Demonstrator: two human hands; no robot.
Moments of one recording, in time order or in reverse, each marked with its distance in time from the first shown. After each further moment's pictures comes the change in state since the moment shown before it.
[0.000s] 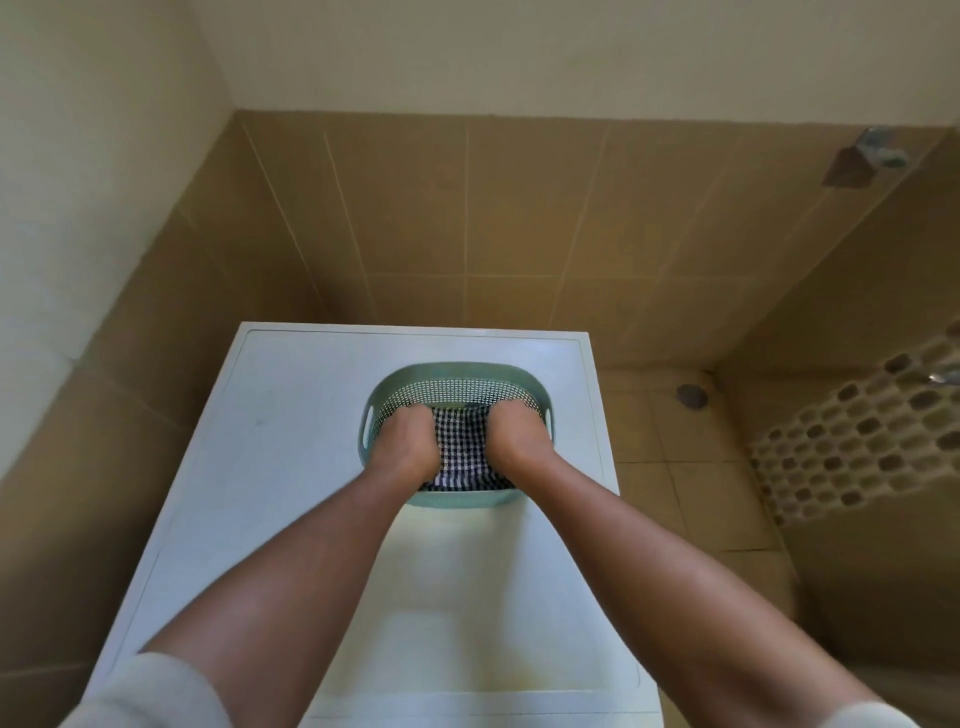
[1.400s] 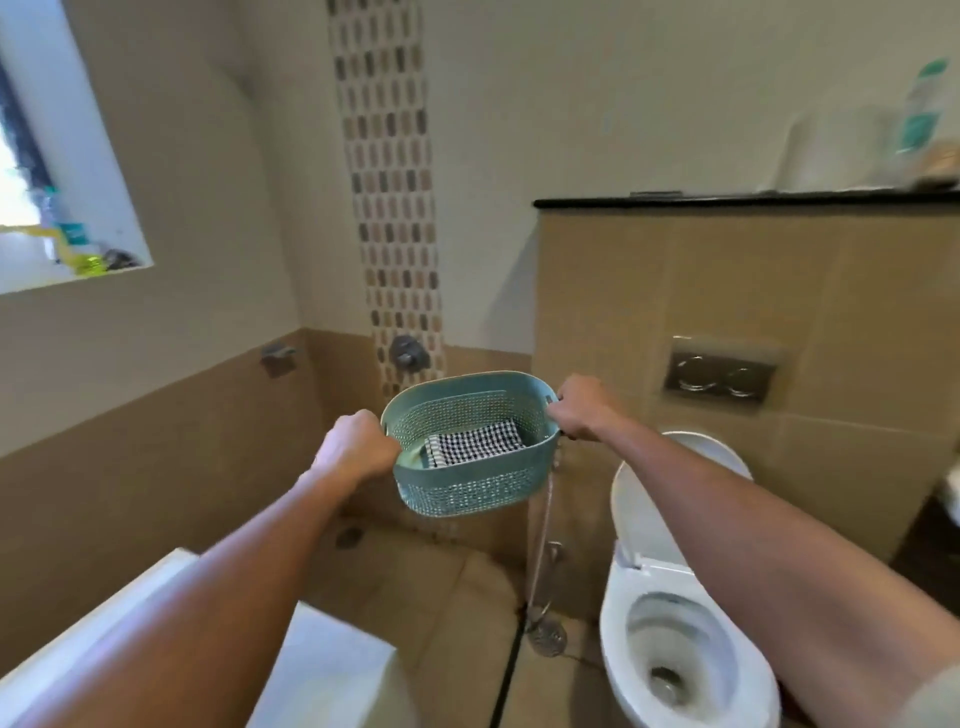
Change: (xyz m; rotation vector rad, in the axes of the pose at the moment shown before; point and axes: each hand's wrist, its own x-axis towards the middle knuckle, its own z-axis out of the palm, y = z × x) left_hand -0.357 0.198 -0.080 -0.110 -0.005 1.142; right_hand -0.568 0.192 -0.096 0.362 0.817 1.062
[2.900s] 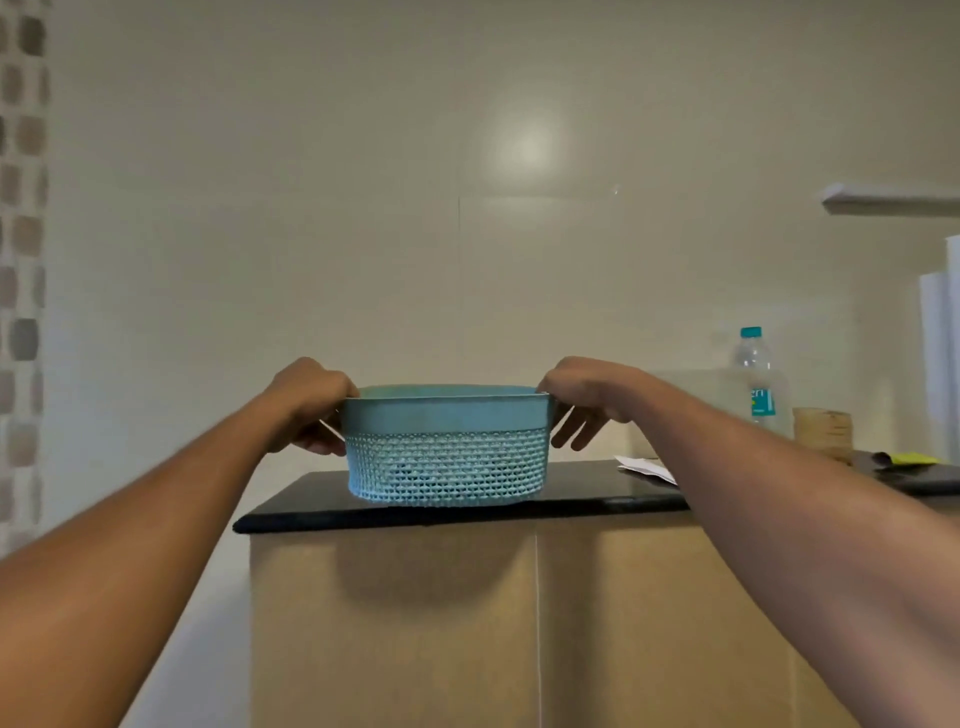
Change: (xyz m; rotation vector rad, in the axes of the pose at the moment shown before) left_hand 0.526 0.513 -0.018 -0.539 -0.096 0.492; right_hand 0.451 0.127 -0.390 0.259 0.211 0.197
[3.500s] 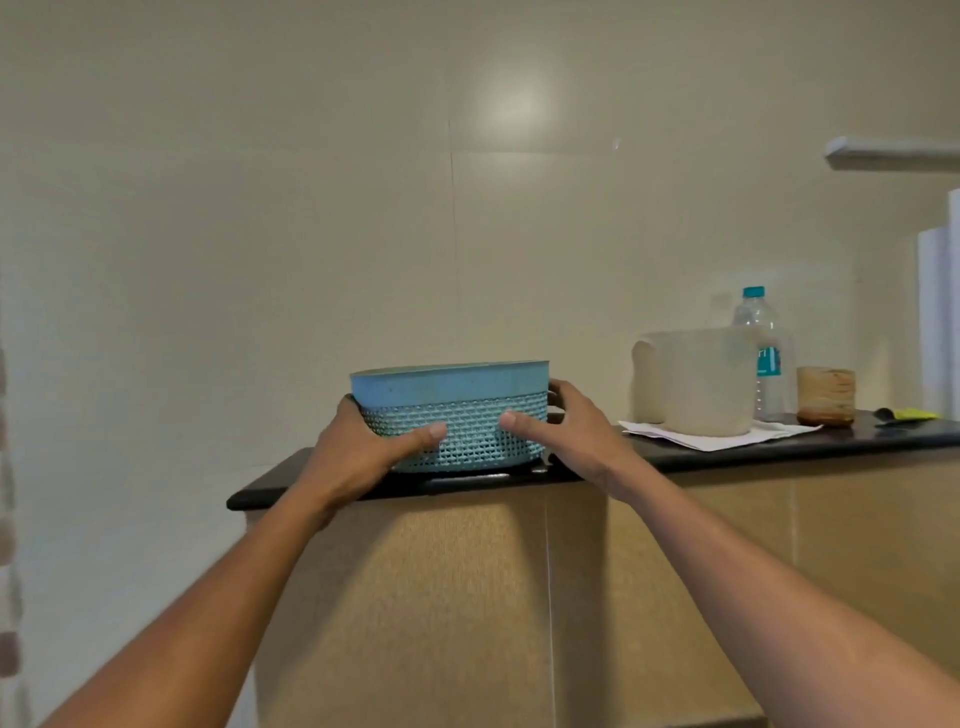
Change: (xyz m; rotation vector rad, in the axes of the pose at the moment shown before) left_hand -0.005 -0.077 0.074 -0.154 -0.080 0.357; right_hand 0.001 0.074 0.088 0.302 0.296 -0.353
